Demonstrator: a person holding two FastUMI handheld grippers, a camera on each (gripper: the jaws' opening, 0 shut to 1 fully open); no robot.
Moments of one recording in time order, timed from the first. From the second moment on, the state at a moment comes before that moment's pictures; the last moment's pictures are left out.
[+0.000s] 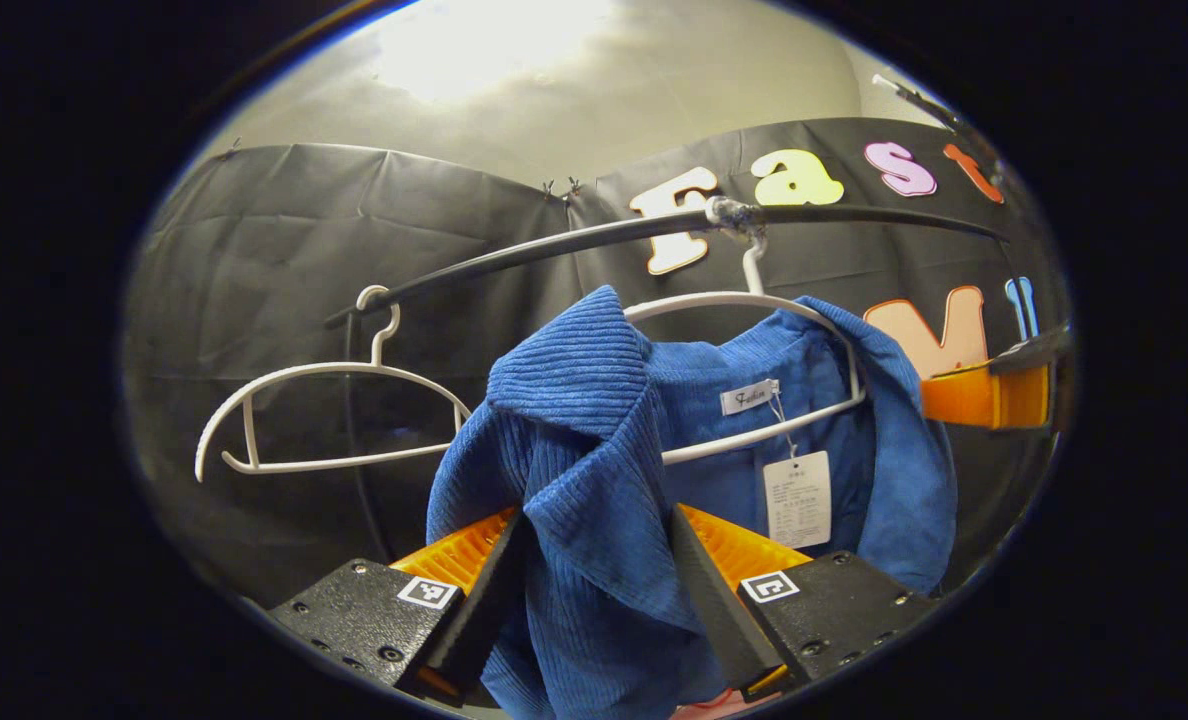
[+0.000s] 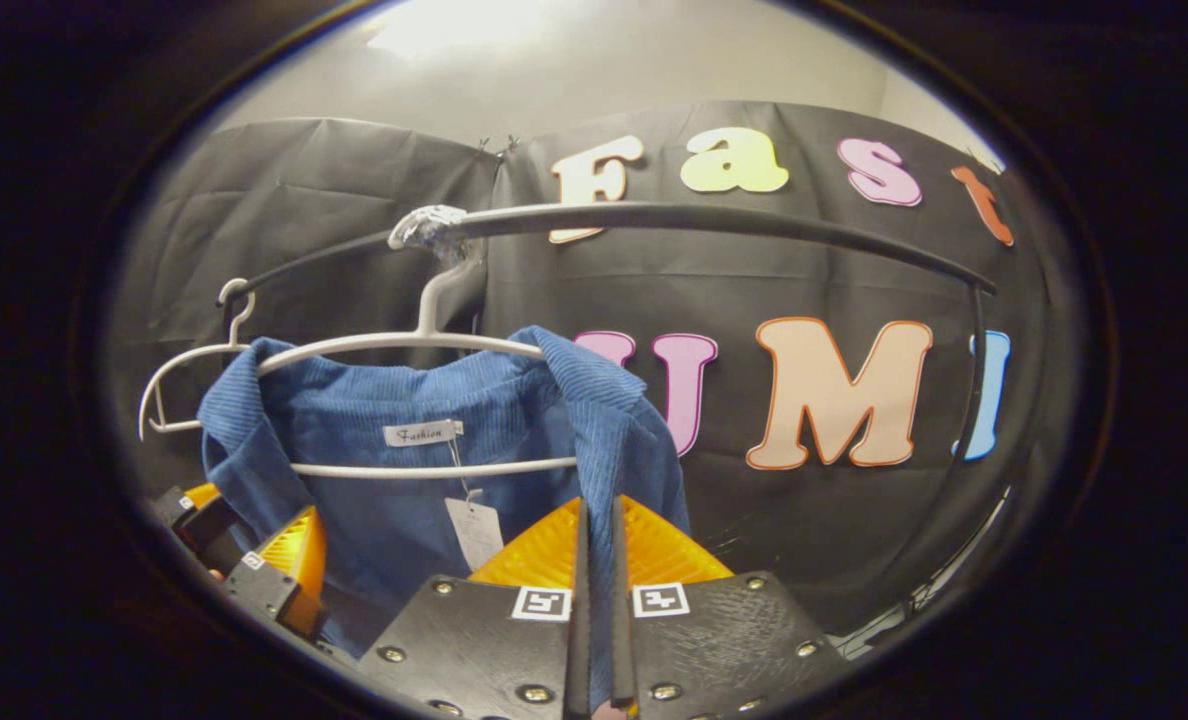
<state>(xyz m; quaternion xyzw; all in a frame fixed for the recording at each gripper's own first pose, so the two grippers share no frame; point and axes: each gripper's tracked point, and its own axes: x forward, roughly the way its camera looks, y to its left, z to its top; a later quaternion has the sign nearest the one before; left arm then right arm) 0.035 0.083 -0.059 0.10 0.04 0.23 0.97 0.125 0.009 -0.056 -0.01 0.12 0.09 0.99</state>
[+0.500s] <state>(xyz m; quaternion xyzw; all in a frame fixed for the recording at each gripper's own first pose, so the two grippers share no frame) 0.038 0.101 -0.062 0.10 0.05 0.20 0.97 0.107 -0.009 -0.050 -0.01 0.11 0.05 0.99</state>
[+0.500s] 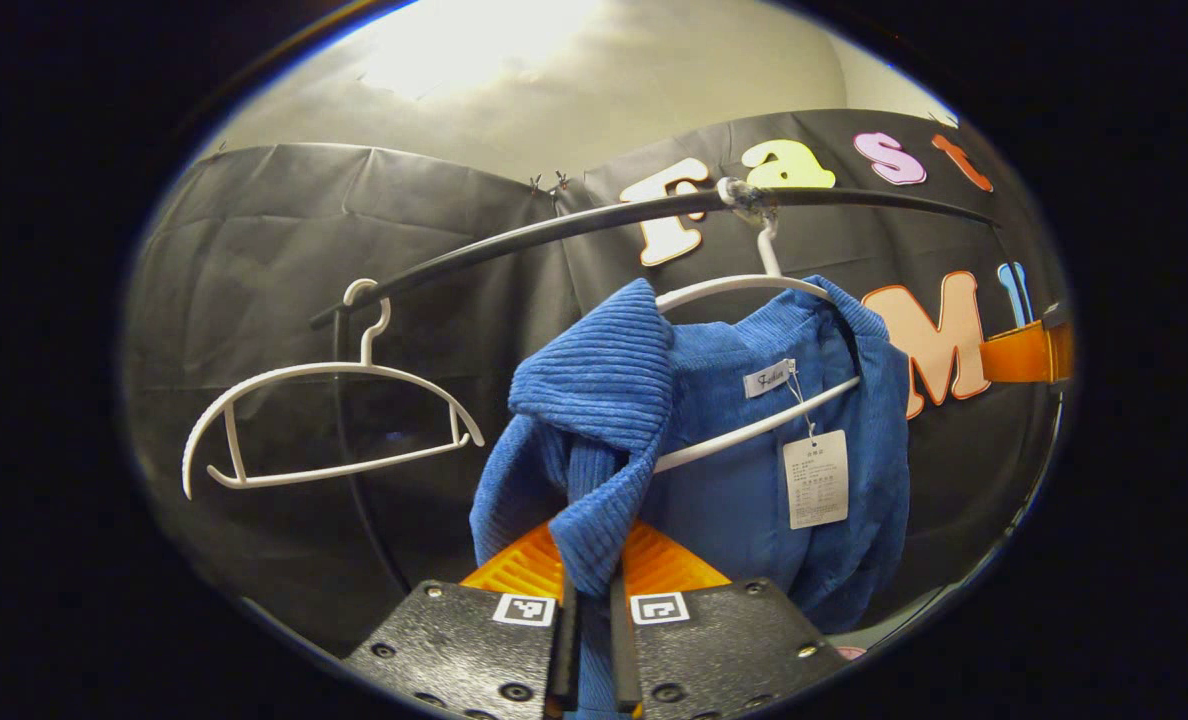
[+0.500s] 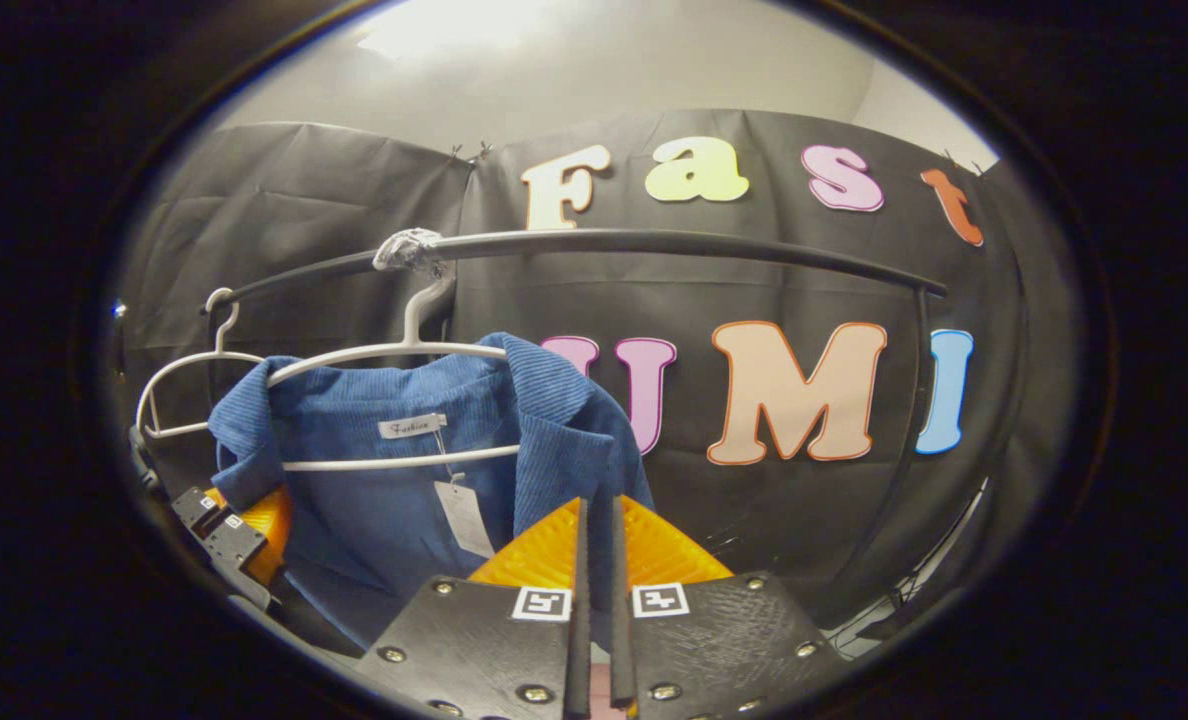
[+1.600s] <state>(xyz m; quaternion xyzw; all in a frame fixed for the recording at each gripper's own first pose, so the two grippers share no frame) -0.006 0.090 -0.009 0.03 0.07 0.09 0.99 0.114 -0.023 -0.040 -0.02 0.10 0.03 0.99</state>
